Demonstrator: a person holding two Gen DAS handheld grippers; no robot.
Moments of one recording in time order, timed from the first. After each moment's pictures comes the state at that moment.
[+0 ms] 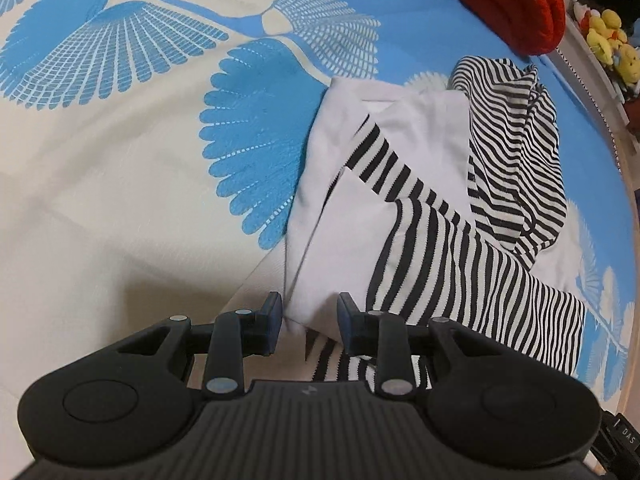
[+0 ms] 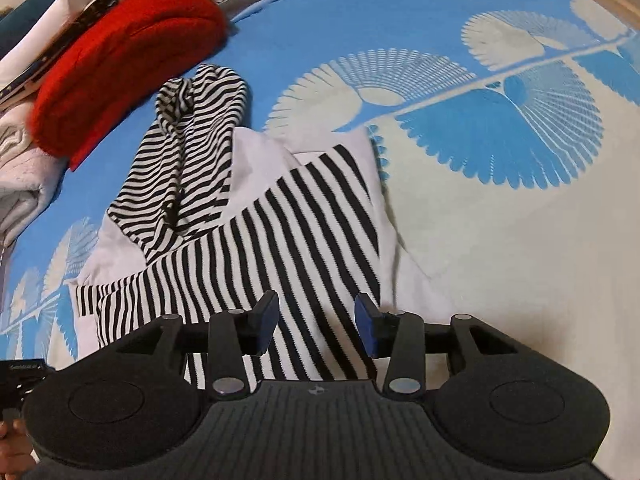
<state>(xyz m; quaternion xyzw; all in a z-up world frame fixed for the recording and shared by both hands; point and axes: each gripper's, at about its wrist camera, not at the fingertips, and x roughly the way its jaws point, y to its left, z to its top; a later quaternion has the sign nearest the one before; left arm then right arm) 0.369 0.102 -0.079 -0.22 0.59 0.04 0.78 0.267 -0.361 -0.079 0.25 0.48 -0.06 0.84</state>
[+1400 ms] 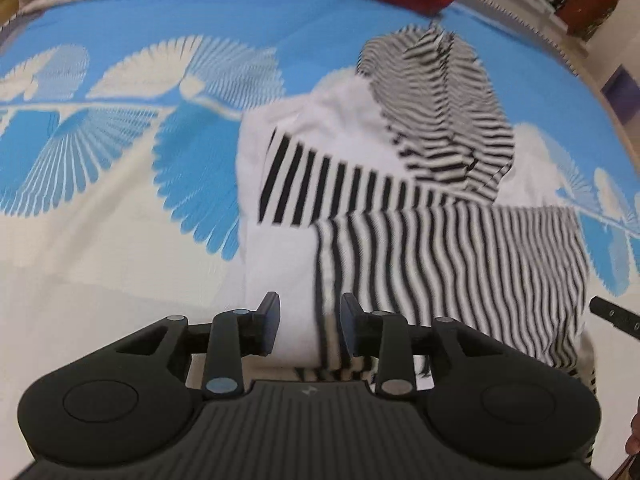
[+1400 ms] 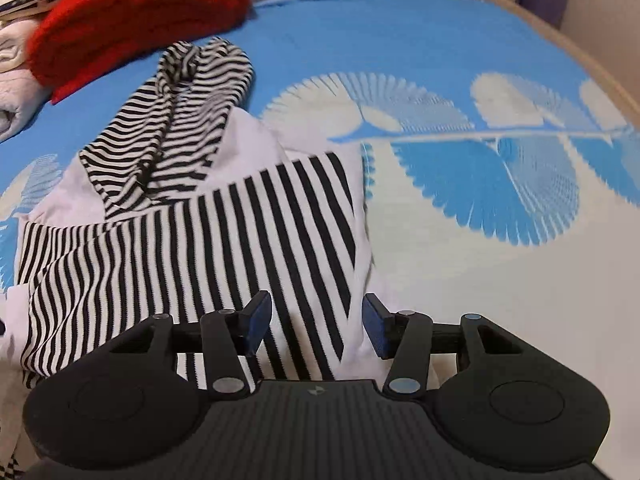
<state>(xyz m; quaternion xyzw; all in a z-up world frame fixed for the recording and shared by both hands) 0.337 0.050 -0.035 -0.06 0.54 -0.03 0.84 0.269 -0.335 -0.073 0.09 0.49 -0.08 0.87</state>
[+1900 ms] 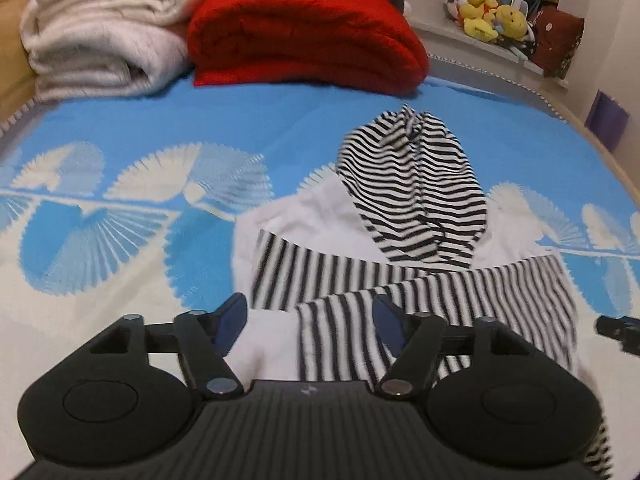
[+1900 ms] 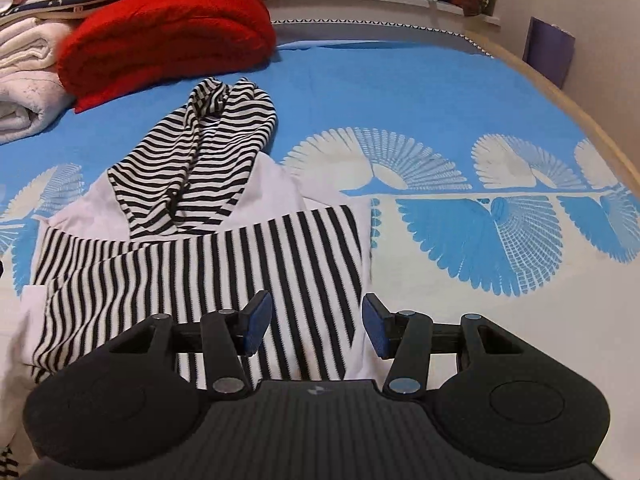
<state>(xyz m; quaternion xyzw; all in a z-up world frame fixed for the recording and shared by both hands) 0.312 0.018 0.011 -0.01 0.42 -0.01 0.91 0.253 -0.319 -0.035 0.05 0.44 -0.07 0.89</state>
